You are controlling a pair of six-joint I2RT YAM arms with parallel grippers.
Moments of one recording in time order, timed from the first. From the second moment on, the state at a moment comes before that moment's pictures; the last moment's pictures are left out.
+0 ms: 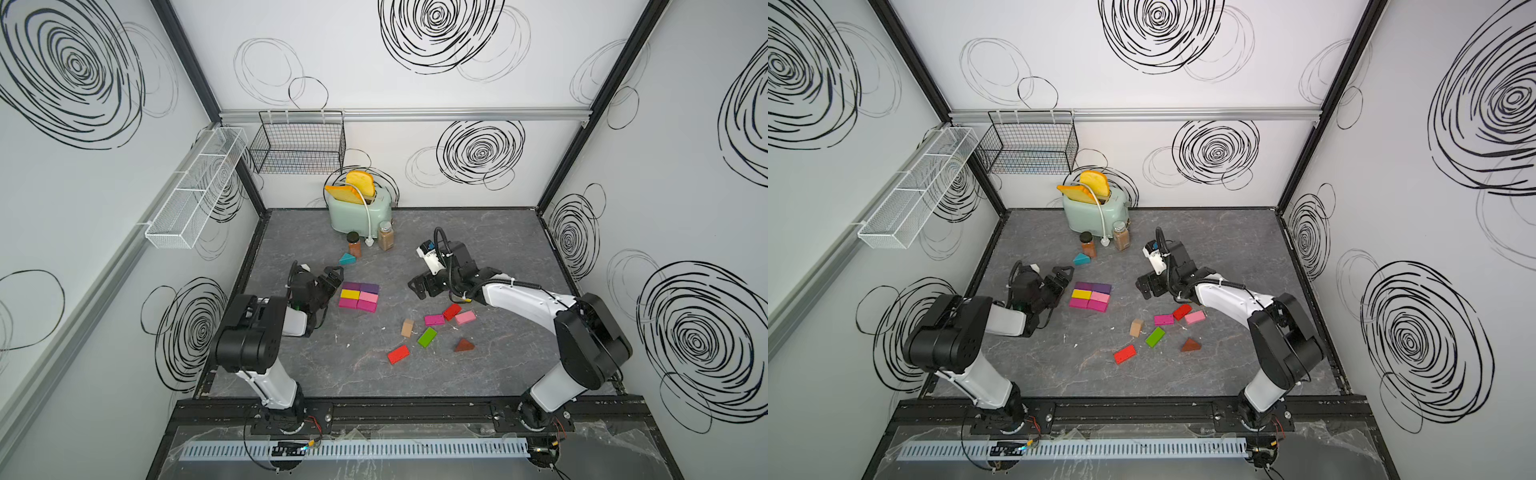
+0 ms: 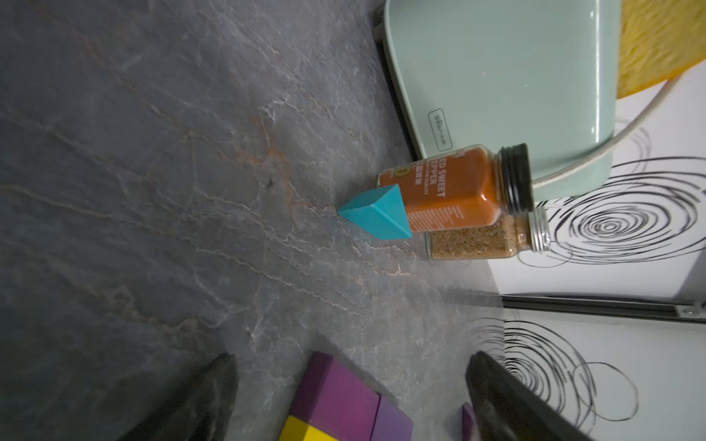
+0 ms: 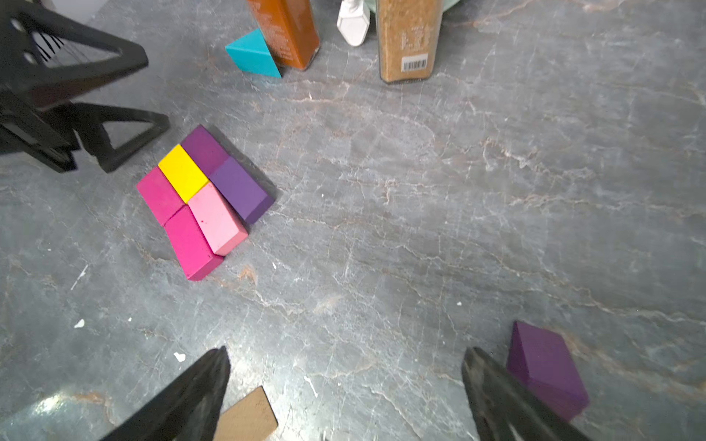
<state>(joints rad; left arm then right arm) -0.04 1.57 0.48 0.53 0.23 -0.97 0.62 1.61 1.00 -0.19 -0.17 0.09</state>
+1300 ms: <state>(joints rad) -0.13 2.01 1.25 -0.12 0.16 -0.38 0.54 1.65 1.08 -0.23 -0.16 0.03</state>
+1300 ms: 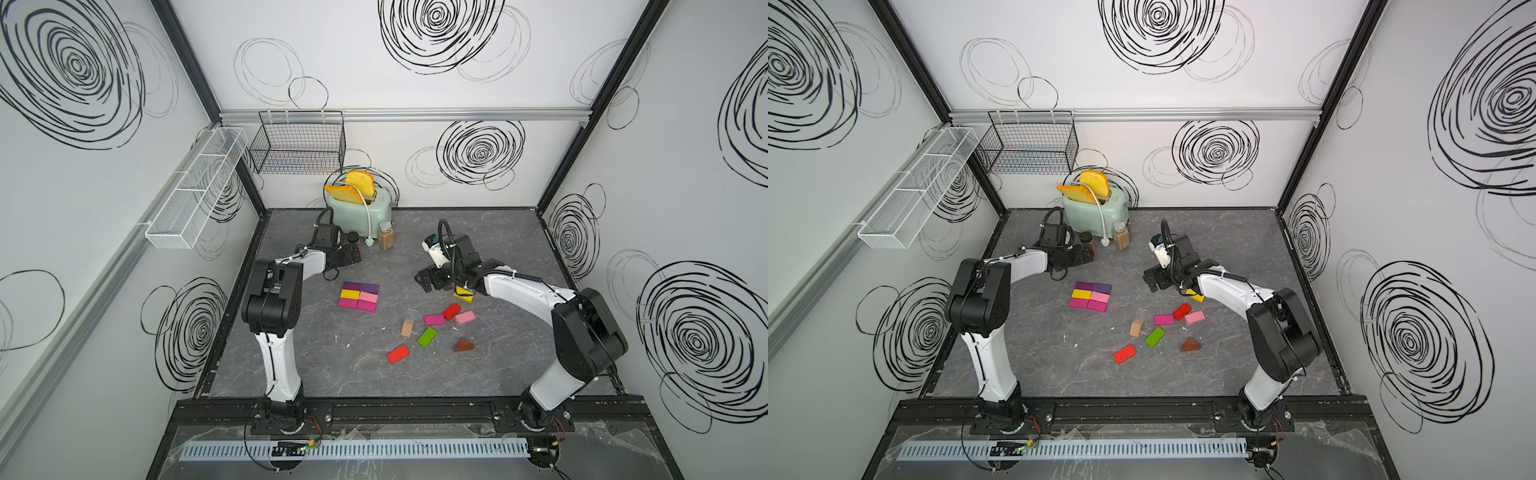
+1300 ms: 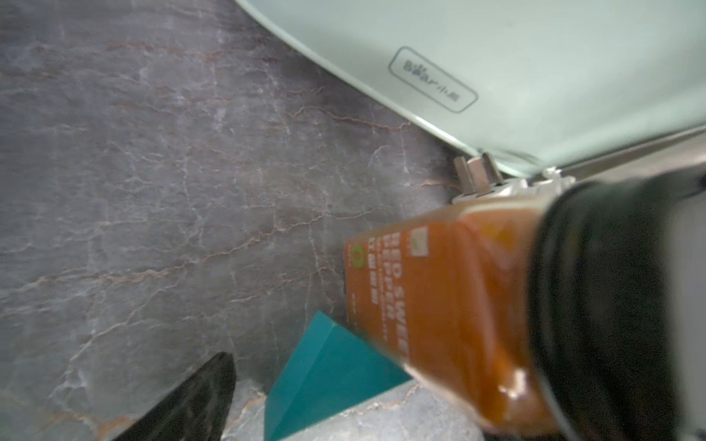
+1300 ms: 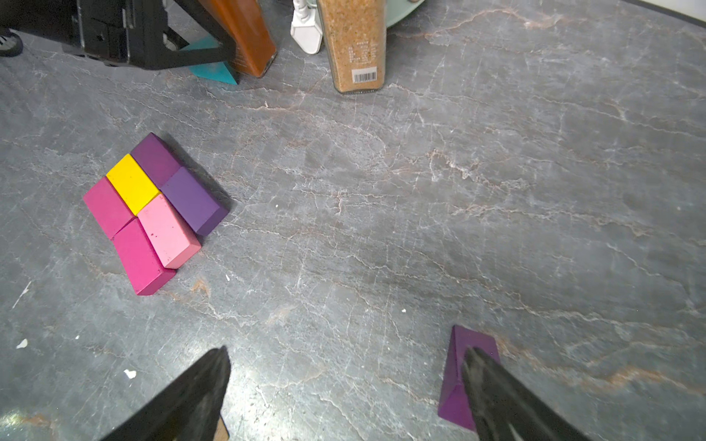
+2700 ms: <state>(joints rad) -0.28 2.04 1.37 -0.27 0.00 -0.22 0.49 1.65 1.03 -0.19 -0.18 0.03</state>
